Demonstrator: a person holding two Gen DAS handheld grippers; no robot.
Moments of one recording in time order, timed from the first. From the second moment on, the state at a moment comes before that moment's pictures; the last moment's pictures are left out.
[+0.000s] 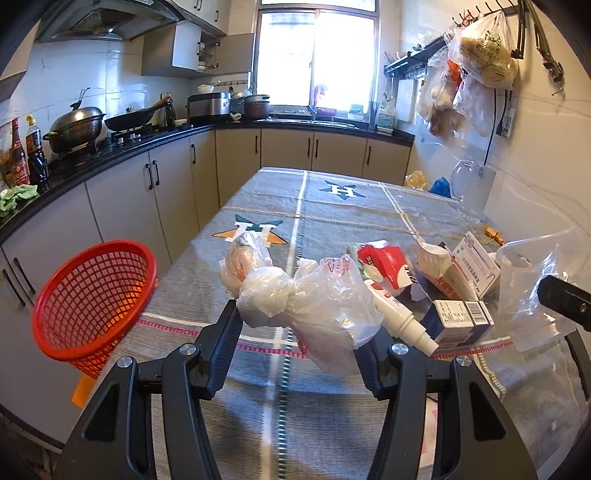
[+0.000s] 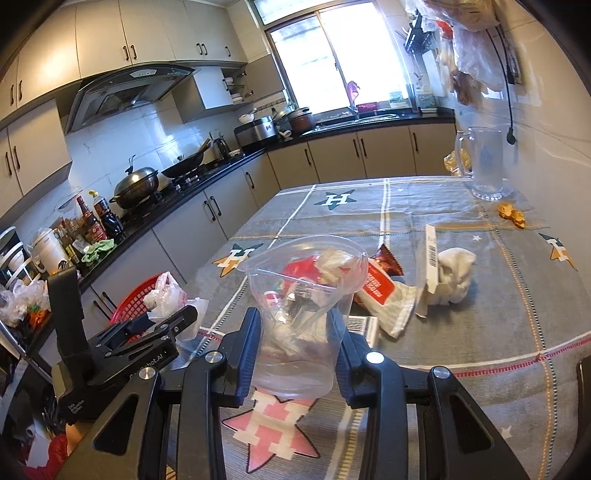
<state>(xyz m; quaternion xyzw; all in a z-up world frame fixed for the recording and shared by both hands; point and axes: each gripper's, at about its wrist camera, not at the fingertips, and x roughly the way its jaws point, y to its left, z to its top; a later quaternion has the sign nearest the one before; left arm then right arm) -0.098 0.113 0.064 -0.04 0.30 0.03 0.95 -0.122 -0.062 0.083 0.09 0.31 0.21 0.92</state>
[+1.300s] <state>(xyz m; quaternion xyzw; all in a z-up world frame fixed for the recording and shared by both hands) -0.118 0.337 0.054 -0.12 0.31 0.19 0.92 -0.046 0.194 0.090 0.01 0.39 0.39 0.83</state>
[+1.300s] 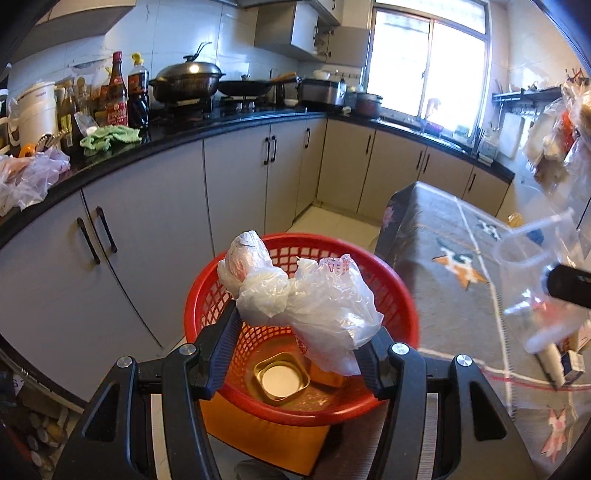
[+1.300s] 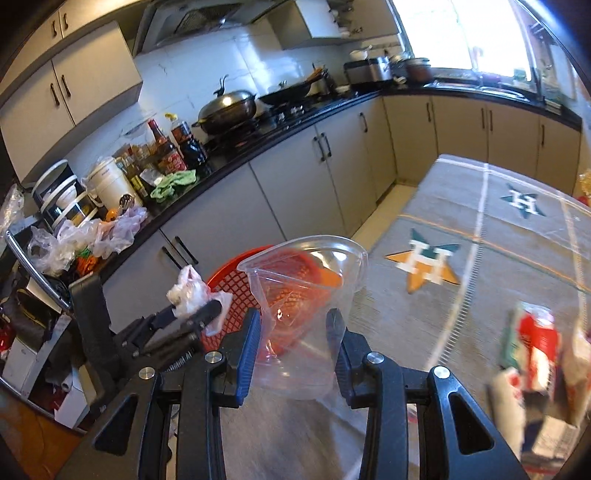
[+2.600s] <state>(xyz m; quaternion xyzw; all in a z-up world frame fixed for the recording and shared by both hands) -0.116 0.252 0.066 -0.10 0.32 0.10 0.94 -0.066 0.110 0.077 0.06 0.38 0.35 0.85</state>
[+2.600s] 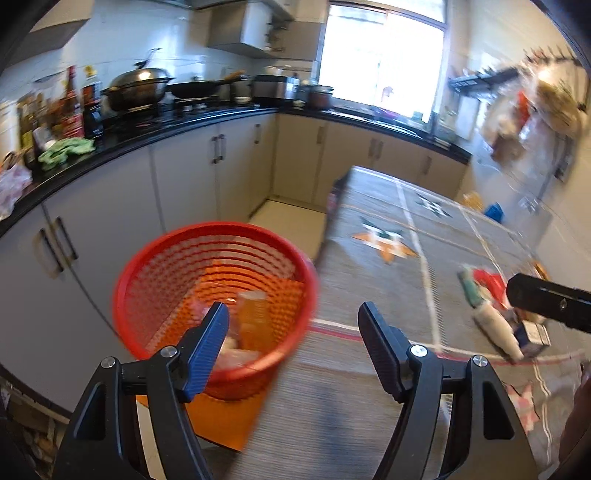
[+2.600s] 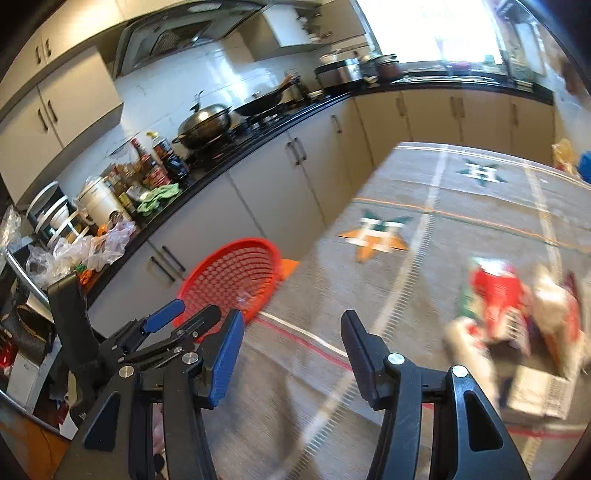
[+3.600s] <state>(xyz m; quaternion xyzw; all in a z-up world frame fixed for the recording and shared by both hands) -0.073 0.109 0.049 -0.01 0.39 -0.01 0.92 -0.064 -0.035 0.018 -0.03 0.44 0.30 0.85</state>
